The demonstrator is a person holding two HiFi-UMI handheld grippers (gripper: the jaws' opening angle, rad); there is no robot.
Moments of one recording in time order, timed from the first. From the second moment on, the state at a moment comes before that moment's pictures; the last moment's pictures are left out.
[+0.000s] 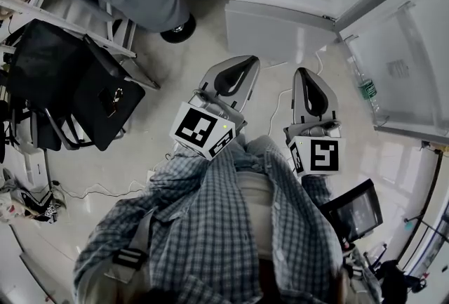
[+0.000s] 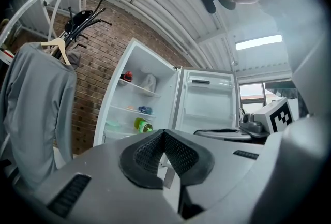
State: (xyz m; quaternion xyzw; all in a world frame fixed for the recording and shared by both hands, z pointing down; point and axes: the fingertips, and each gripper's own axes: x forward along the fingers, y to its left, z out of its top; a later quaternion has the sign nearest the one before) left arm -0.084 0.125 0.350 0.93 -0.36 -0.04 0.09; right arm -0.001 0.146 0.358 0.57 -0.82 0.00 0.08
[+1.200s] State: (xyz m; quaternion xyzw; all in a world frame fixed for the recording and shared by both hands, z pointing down) left arm -0.050 0.023 0.350 0.92 -0.39 -0.05 0.08; right arm 0.037 0.028 0.363 0.55 -0.83 -0.01 0.07
